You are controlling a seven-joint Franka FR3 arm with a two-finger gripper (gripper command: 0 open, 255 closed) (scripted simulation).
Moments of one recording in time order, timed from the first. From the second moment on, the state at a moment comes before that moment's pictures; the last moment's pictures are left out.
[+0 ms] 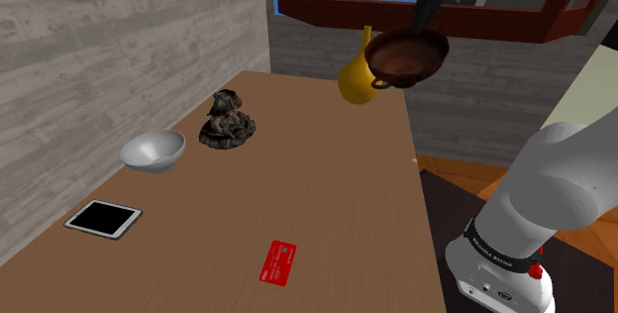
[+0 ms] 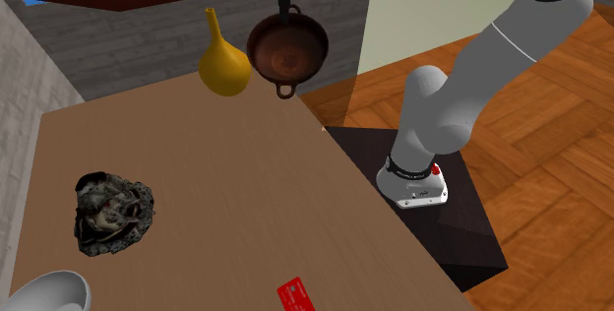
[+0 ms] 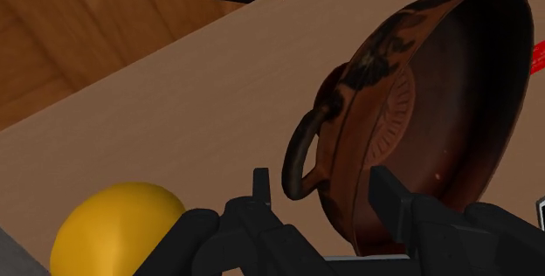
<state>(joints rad) -0.02 -0.49 -0.39 -2.03 0.01 1.57 -0.48</state>
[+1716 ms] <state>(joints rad) -0.03 -0.50 -0.42 -2.38 -0.01 1.91 -0.52</state>
